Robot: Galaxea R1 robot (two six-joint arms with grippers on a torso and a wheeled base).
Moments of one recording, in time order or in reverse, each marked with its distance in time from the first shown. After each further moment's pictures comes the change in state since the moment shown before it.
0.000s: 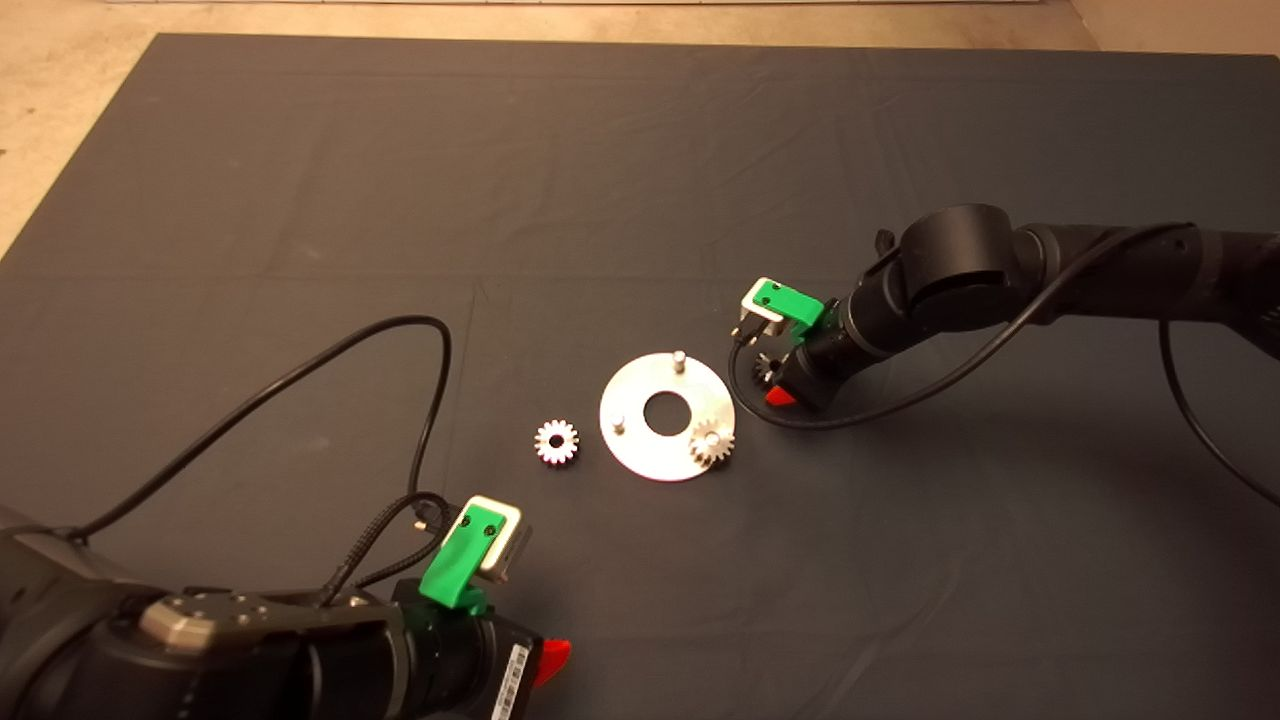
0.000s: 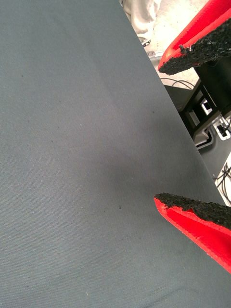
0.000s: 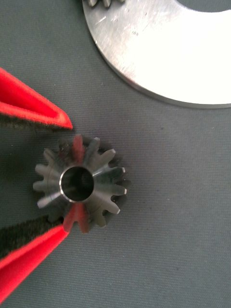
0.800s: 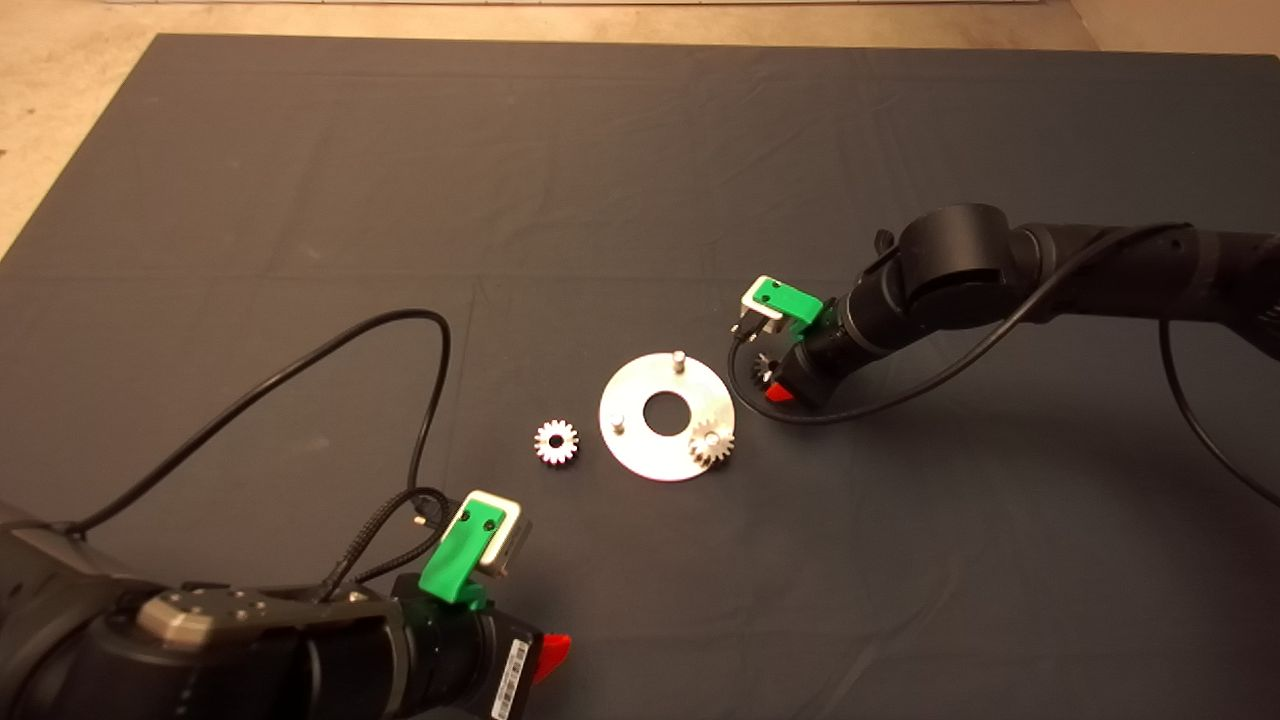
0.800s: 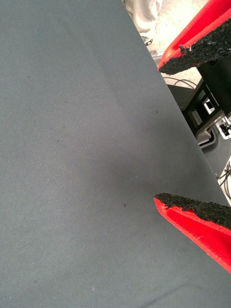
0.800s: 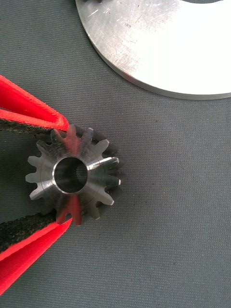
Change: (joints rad) left arm -0.011 0.000 0.000 0.000 0.000 0.000; right arm 0.000 0.003 -0.020 0.000 0.019 0.000
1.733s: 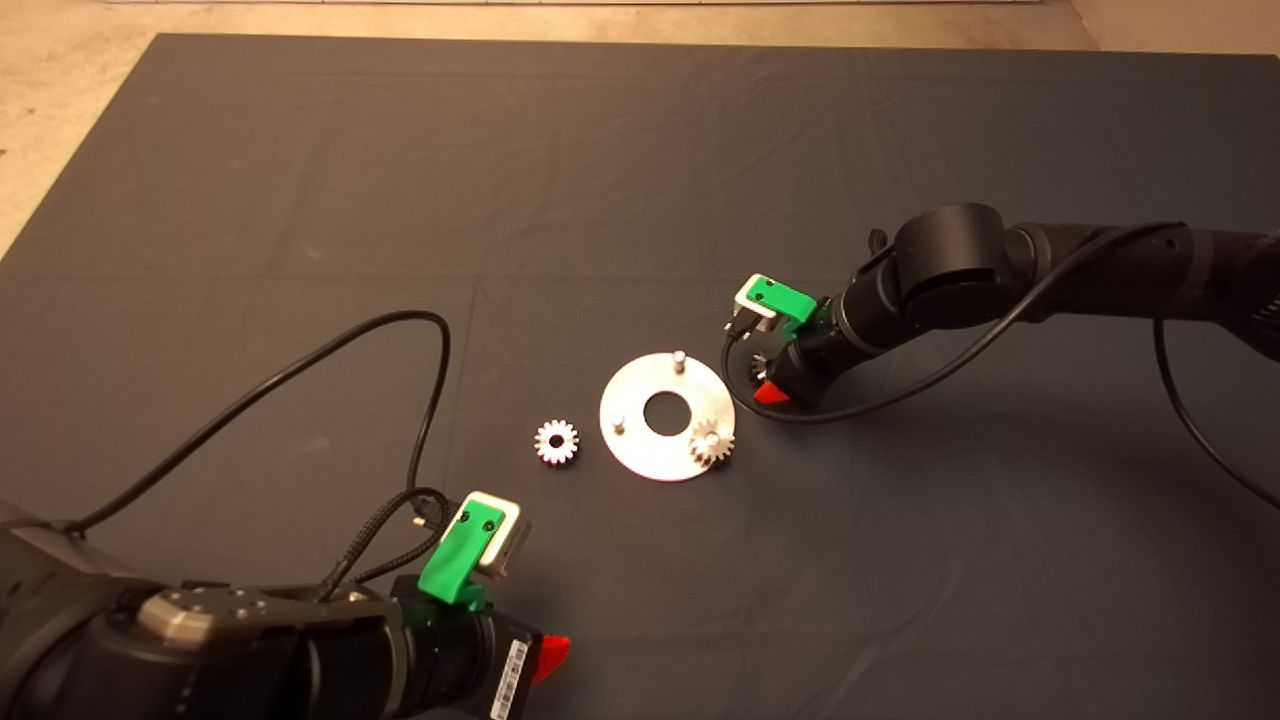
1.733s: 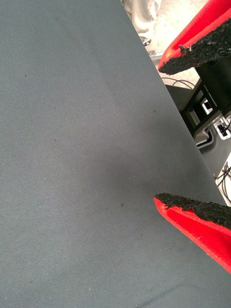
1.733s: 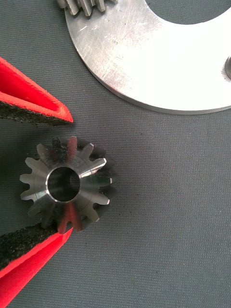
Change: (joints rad) left arm -0.003 0.000 0.000 -0.011 0.000 -0.004; right arm 0.000 0.009 -0.001 0.000 0.022 0.000
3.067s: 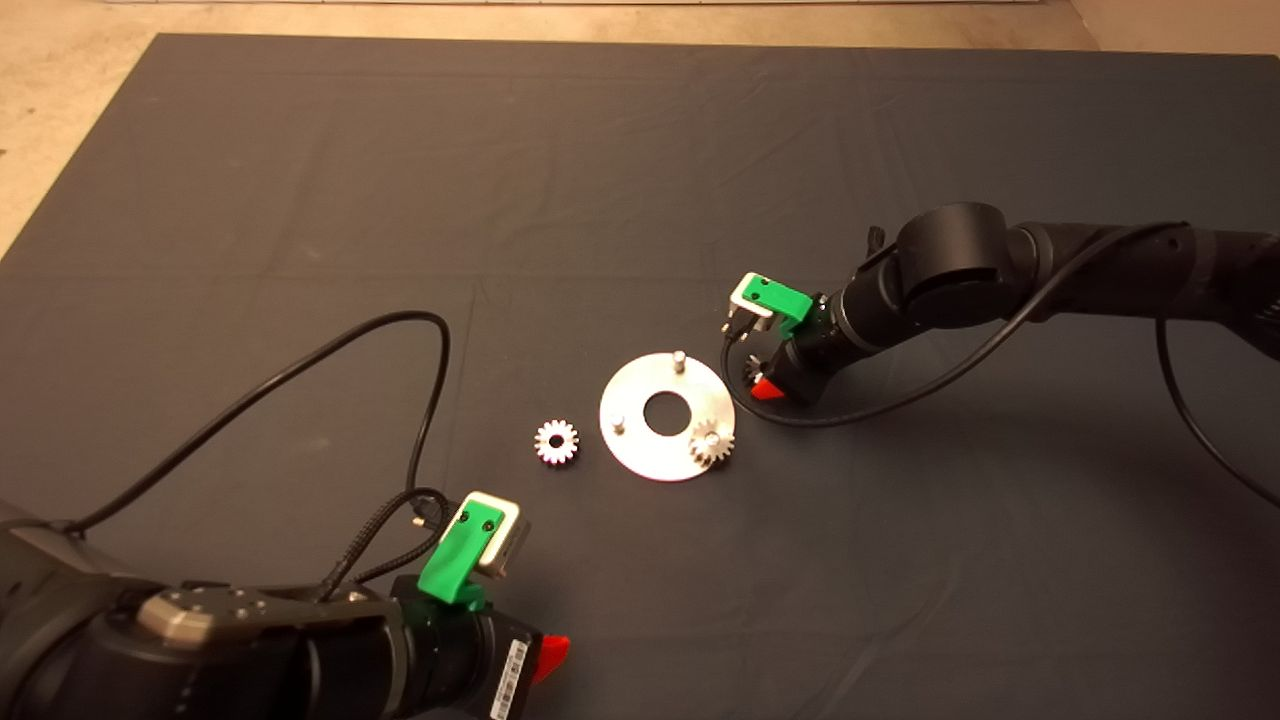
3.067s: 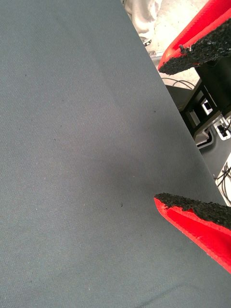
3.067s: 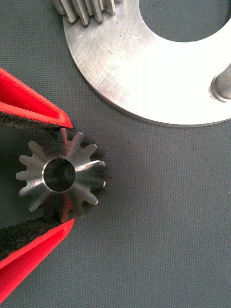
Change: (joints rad) left arm 0.000 0.000 0.000 0.000 0.000 -0.003; right arm 0.000 -0.004 -0.001 -0.001 0.044 -0.063
